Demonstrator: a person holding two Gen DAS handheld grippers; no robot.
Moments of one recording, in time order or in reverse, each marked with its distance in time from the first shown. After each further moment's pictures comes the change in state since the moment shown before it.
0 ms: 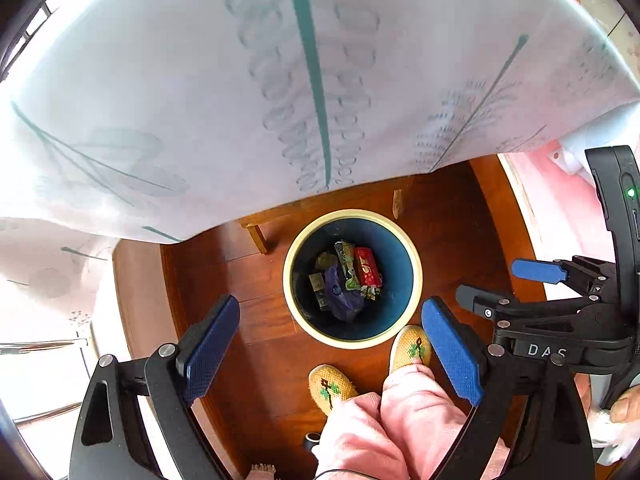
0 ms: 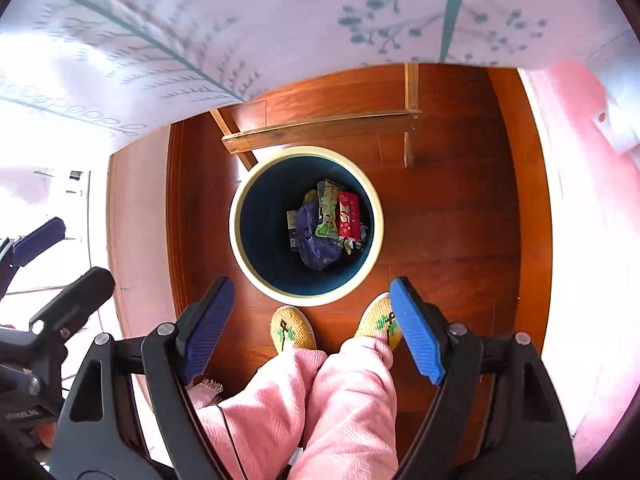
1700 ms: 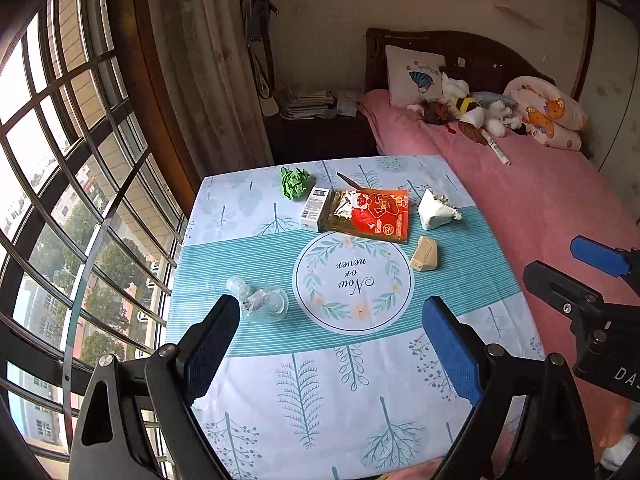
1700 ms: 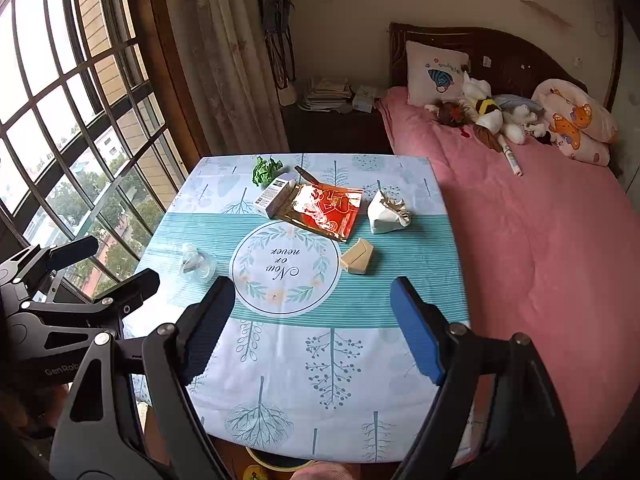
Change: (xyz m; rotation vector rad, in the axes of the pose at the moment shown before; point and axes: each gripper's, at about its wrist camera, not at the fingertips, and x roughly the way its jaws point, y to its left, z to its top) left arm -0.371 0.022 0.329 -0.114 -0.446 0.104; right arm -0.486 0.077 0.257 -0.220 -0.652 -0.083
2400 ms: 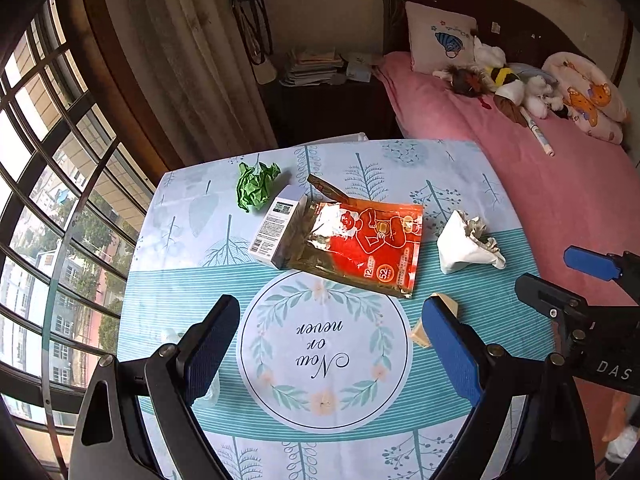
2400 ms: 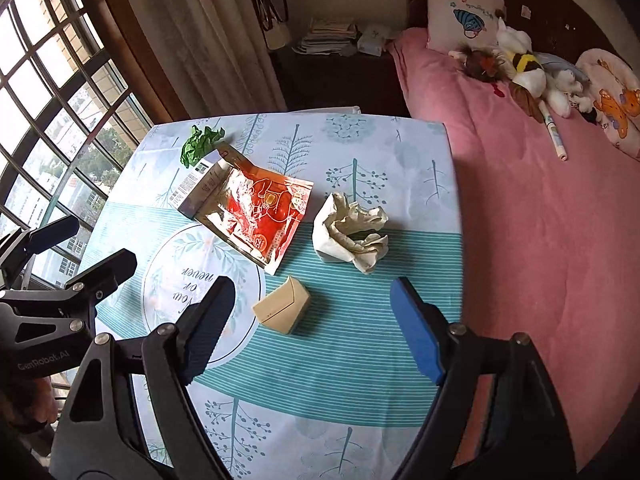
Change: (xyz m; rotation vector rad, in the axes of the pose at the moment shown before) left arm 0.226 -0.081 0.105 -0.028 0.142 0.095; right arm 0.246 -0.150 0.074 -0.008 0.226 0.100
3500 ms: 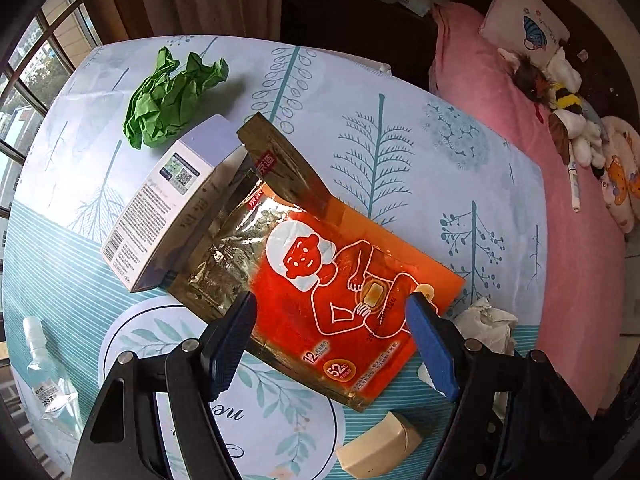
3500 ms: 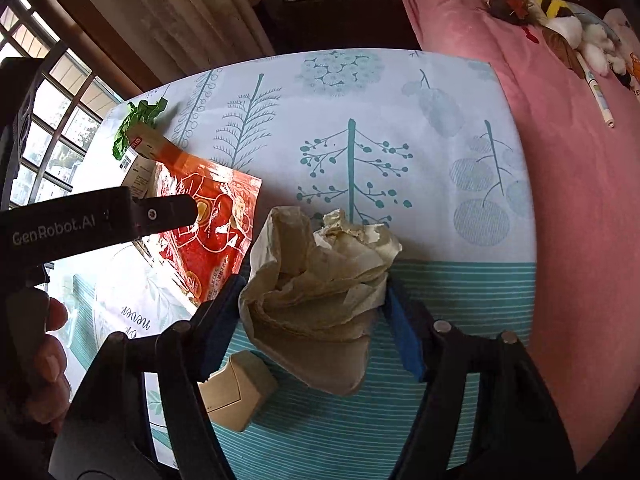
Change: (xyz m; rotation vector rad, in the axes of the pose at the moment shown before) left arm 0.220 0.008 0.073 -0.414 0.347 -0.155; right arm 0.160 -0.030 0.036 0.041 0.158 0.056
